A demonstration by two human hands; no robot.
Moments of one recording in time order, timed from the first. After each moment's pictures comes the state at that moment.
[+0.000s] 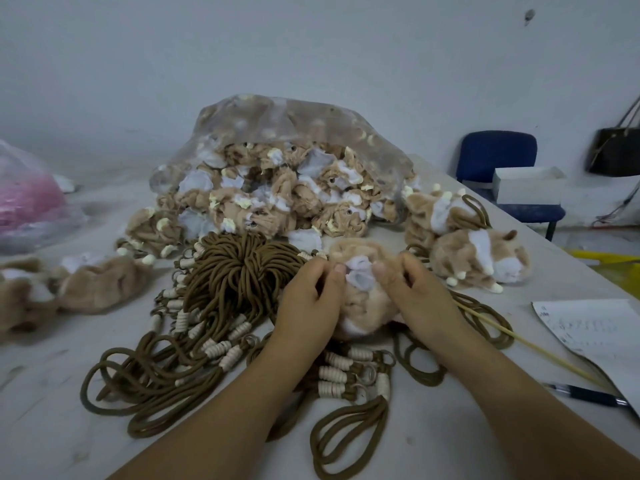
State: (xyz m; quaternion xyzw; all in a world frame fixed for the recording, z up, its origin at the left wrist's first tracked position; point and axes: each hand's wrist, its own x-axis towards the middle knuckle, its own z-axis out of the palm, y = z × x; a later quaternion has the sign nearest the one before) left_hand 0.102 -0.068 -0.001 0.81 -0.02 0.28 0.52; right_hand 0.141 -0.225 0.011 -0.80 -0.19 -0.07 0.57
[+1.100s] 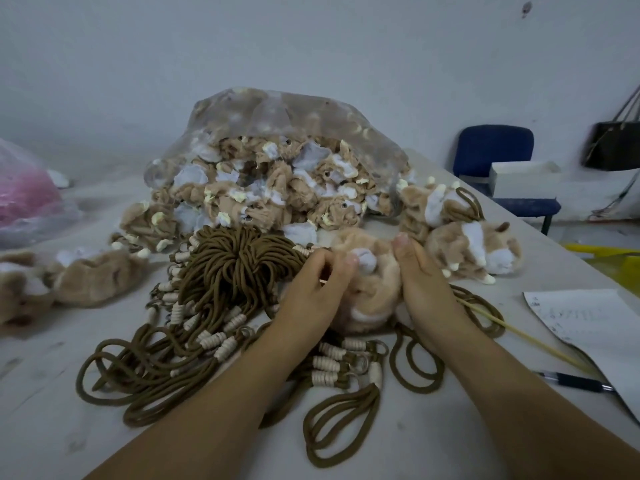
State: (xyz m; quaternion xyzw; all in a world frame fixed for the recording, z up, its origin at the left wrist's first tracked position) left_hand 0.104 -0.071 0.004 0.79 -0.04 0.17 0.59; right_hand 0.142 -0.223 0.015 -0.73 -0.14 -0.08 0.66
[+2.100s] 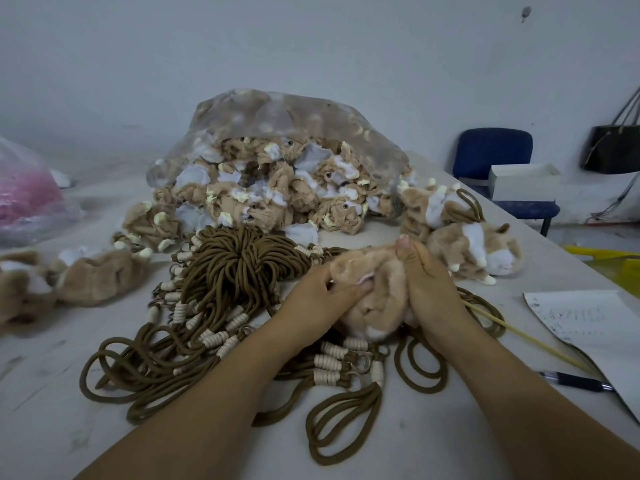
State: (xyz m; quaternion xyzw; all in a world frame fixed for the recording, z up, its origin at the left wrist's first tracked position) left_hand 0.103 -0.066 0.009 0.77 -0.14 0.09 0.62; right_hand 0.141 -0.226 0.017 -0.73 -0.15 -0.09 0.66
